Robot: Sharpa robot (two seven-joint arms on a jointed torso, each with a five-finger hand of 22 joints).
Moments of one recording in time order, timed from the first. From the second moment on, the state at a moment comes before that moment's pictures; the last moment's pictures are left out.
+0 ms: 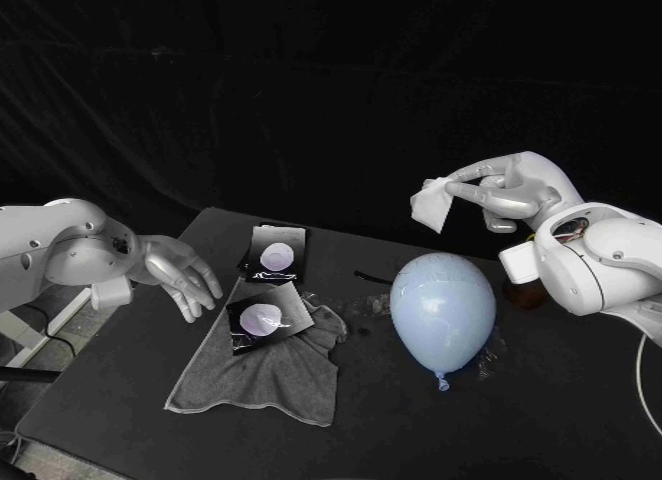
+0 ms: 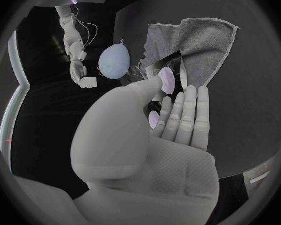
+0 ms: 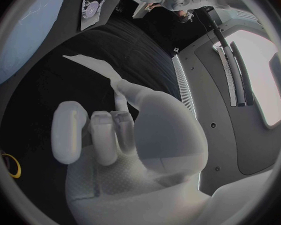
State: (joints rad) left arm 1.41 -1.34 -0.22 1.45 -0.53 0.45 -0.33; left_hand 1.44 -0.26 0.59 0.07 0.05 0.47 0.16 0.62 0.43 0.86 0.22 0.11 0.07 0.80 0.17 0.51 0.30 0.17 0.69 0.28 0.52 0.20; right arm 1.42 -0.74 -0.11 1.55 -0.52 -0.56 0.08; right_hand 1.30 -0.05 0.57 0.00 0.05 1.08 0.09 0.26 0.39 1.45 0.03 1.56 1.31 1.44 -0.03 1.56 1.31 0.05 1.45 0.06 1.34 1.31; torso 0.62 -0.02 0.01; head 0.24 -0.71
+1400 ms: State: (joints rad) left arm 1.36 -0.94 -0.21 1.51 -0.24 -0.05 0.32; left_hand 1.46 -0.24 0.44 0.18 0.05 0.77 0.20 0.43 0.18 0.97 0.20 0.10 0.06 0.76 0.17 0.35 0.22 0.15 0.65 0.29 0.35 0.08; right arm 1.42 -0.75 -0.12 1.58 -0.53 -0.39 0.04; right_hand 1.30 -0.04 0.57 -0.01 0.05 1.08 0.08 0.27 0.39 1.45 0.03 1.56 1.31 1.44 -0.03 1.57 1.31 0.05 1.45 0.06 1.34 1.31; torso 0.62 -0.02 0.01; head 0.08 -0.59
